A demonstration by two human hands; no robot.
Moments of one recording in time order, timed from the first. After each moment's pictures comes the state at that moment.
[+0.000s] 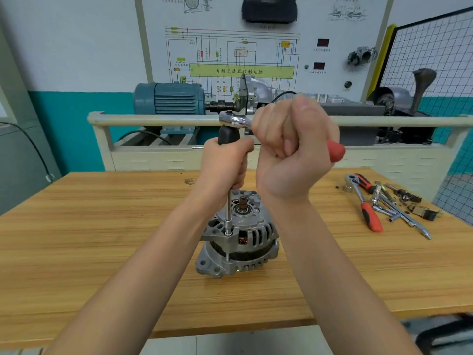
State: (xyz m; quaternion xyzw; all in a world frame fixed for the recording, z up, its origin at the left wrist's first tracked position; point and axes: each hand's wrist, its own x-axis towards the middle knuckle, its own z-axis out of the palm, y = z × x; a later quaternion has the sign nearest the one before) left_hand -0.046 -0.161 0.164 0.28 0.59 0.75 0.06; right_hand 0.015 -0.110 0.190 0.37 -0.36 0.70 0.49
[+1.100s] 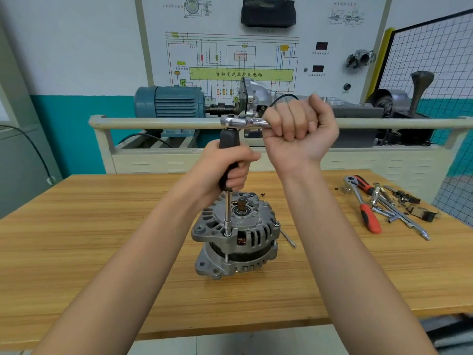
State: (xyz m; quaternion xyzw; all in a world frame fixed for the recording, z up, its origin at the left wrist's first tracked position) left_hand -0.055 -0.175 0.168 0.40 0.57 0.69 0.18; right_hand -0.002 -0.062 0.200 0.31 -0.14 0.92 0.21
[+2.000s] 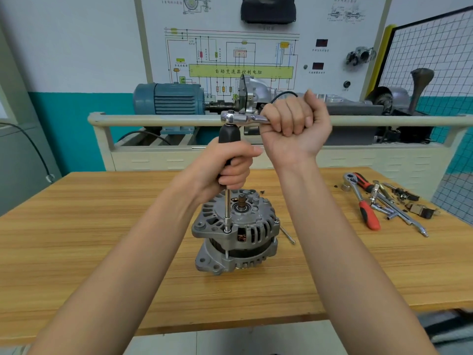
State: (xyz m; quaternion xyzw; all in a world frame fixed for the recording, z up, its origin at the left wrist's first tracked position) left_hand -0.058 -0.179 0.171 0.43 0.55 0.67 0.26; right_hand -0.006 -0.063 0.201 0.30 -0.10 0.93 0.20
